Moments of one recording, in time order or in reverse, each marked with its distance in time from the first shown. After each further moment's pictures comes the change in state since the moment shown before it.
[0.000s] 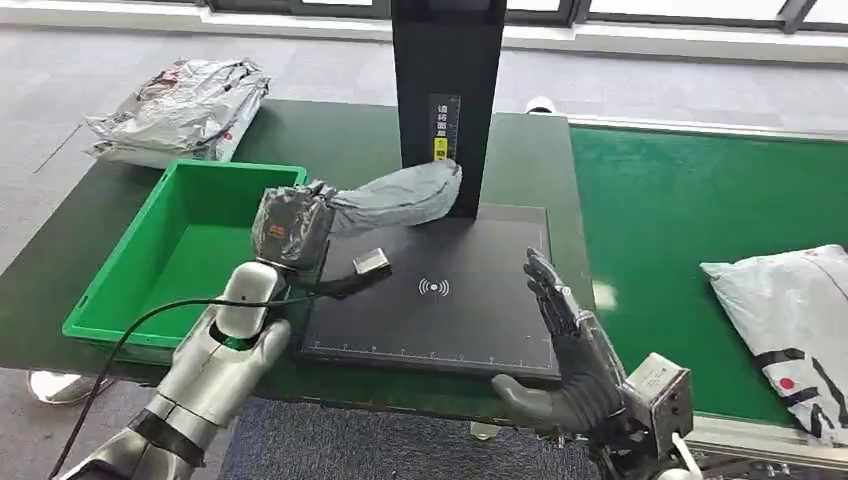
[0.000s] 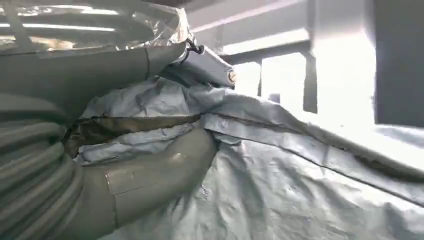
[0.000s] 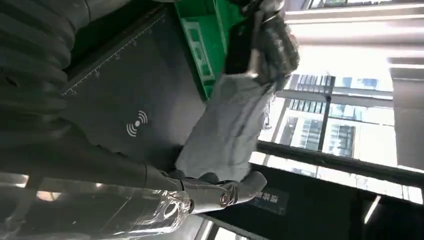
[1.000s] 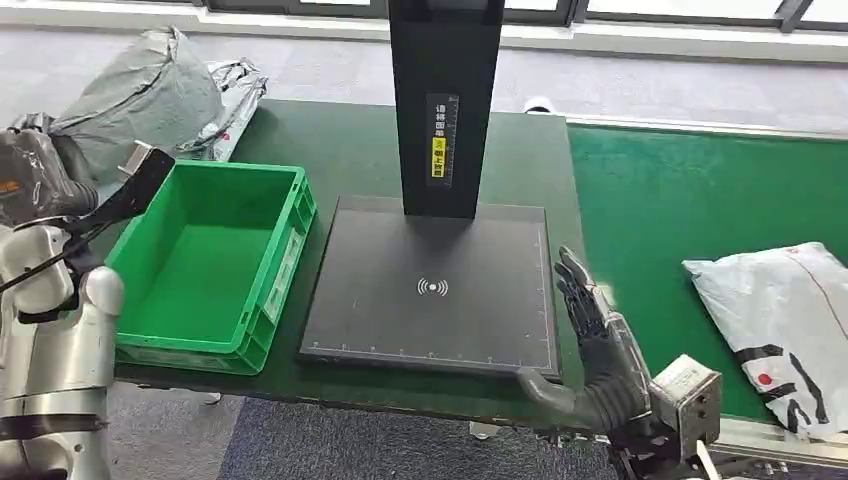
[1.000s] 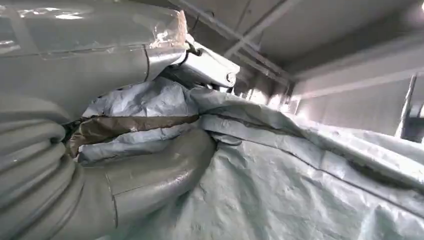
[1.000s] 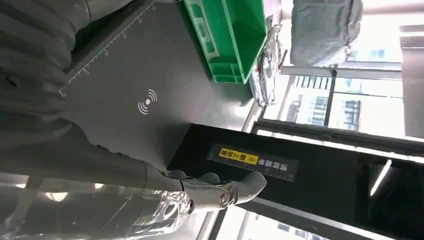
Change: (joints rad) left arm -0.003 0.160 0.584 -0.106 -0.063 -0.017 0.065; right arm 0.026 0.006 -0.054 -0.024 0.001 -0.018 0.006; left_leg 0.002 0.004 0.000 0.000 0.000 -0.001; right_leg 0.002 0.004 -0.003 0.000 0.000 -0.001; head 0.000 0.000
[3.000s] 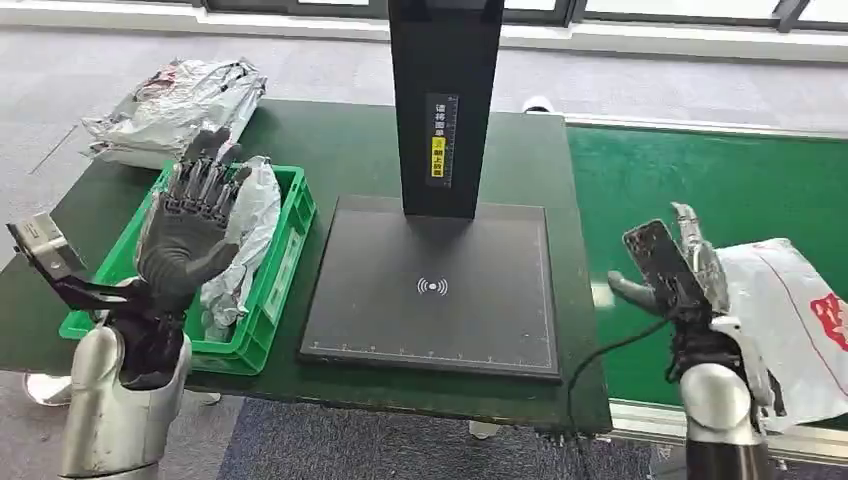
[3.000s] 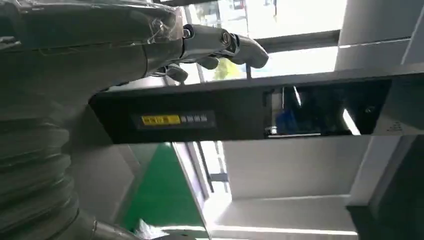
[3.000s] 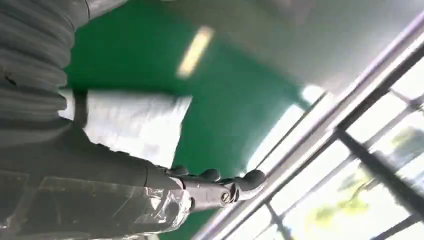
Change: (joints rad) left arm 0.275 -0.182 -0.185 -0.381 1.830 -0.840 -0.336; right arm -0.440 -0.162 -0.179 0.397 0.715 -0.213 0.407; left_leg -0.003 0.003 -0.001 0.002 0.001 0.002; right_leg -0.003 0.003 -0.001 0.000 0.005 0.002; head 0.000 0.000
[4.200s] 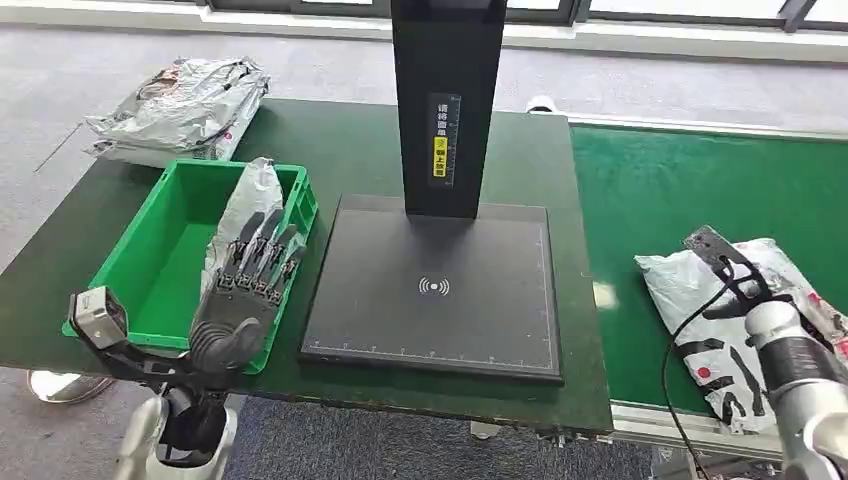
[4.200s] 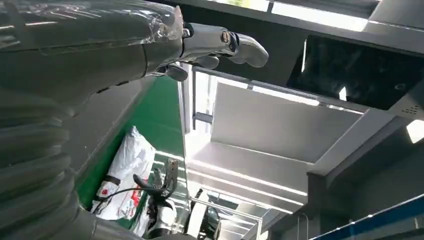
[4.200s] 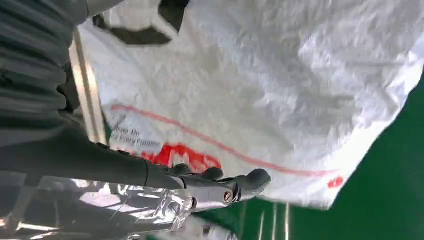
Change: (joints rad) left arm 0.226 -0.090 -0.092 -0.028 0.197 -0.065 -0.003; right arm -0.447 -0.271 0.006 1.112 0.007 0.038 -0.020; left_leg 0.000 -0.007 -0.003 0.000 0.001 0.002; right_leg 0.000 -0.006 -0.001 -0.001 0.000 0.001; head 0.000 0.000
